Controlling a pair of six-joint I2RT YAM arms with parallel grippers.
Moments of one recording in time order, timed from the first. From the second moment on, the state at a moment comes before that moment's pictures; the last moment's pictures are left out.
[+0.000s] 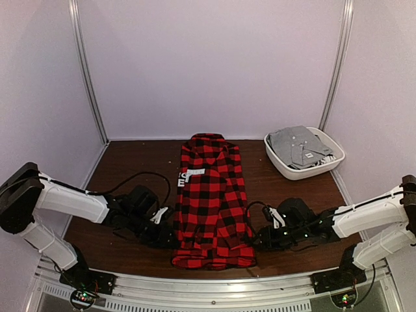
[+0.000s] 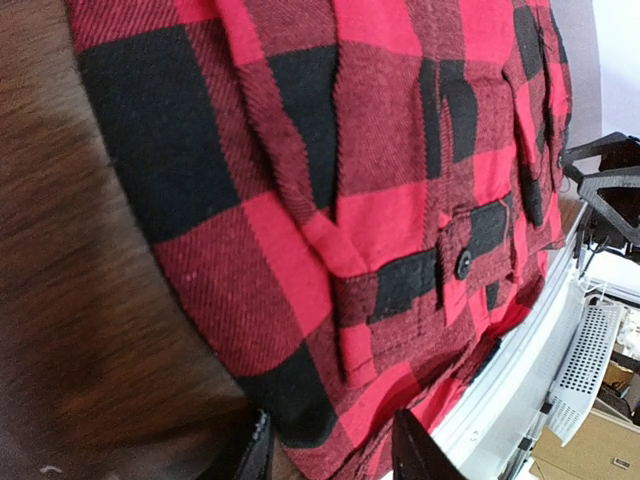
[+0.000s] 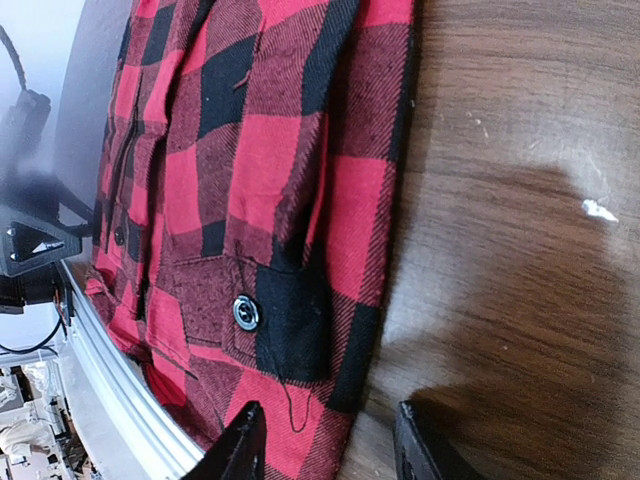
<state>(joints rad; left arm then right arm) -0.82 1.48 0.56 -0.12 0.49 -0.73 0.92 1.29 0.39 0.07 -0.21 0.92</state>
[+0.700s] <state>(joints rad) -0.82 1.57 0.56 -0.02 0.59 -0.80 0.92 1.37 0.35 0.26 -0.24 0.98</state>
